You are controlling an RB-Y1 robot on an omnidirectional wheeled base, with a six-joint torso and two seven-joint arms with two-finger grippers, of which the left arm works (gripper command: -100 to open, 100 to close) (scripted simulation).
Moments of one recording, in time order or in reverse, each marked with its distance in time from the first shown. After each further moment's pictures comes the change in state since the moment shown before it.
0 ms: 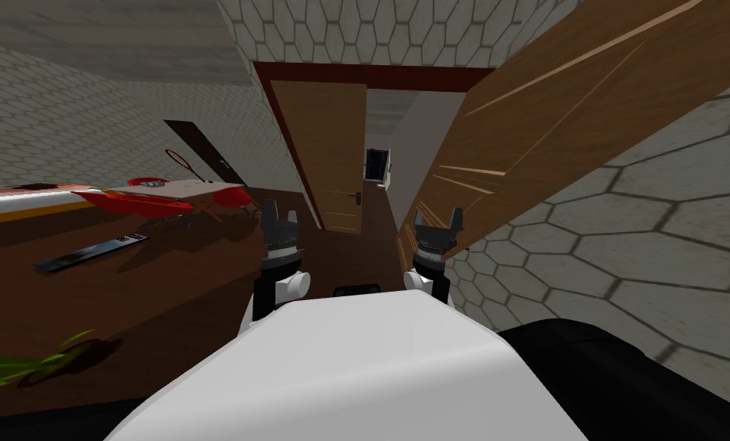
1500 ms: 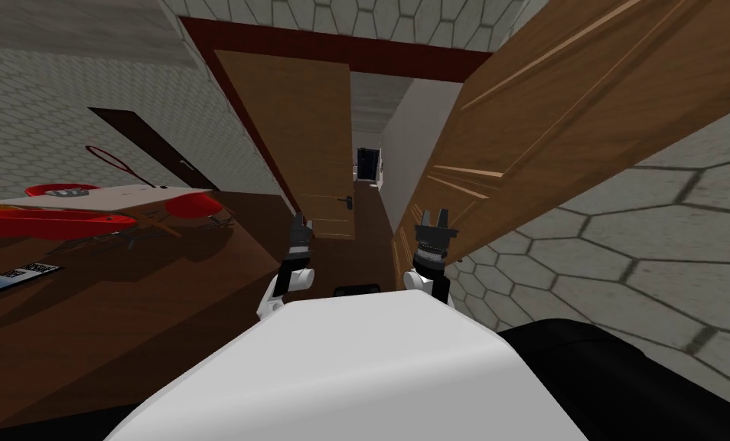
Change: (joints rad) arm -0.124 0.121 0.029 0.311 0.041 -0.005 0.084
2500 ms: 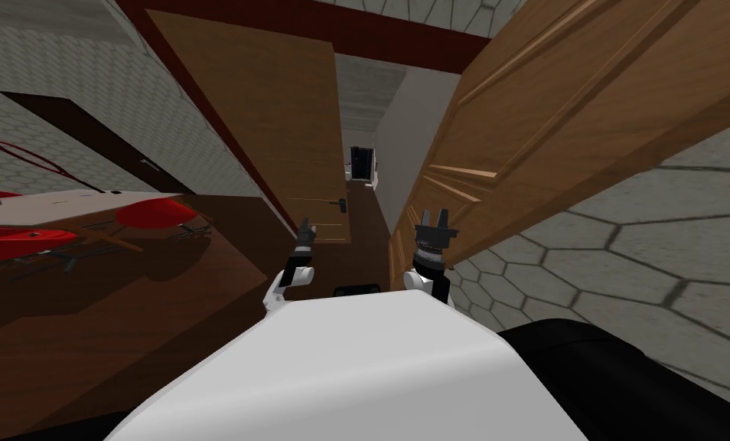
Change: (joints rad) arm -0.092 0.076 0.024 0.226 0.032 0.005 0.064
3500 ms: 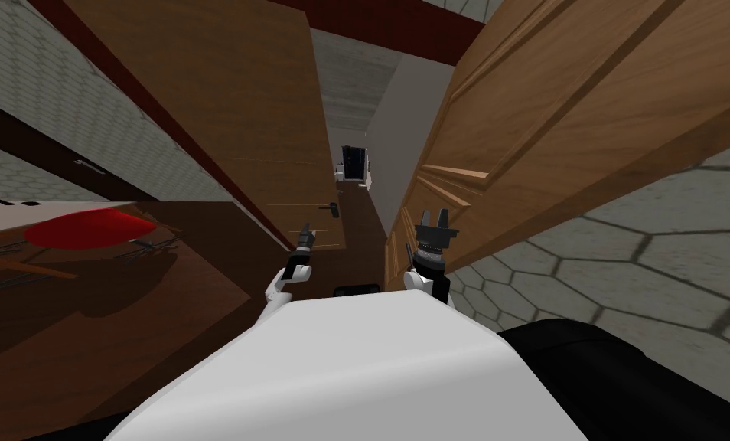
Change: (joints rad) arm -0.109 0.084 0.028 0.272 0.037 -0.006 0.076
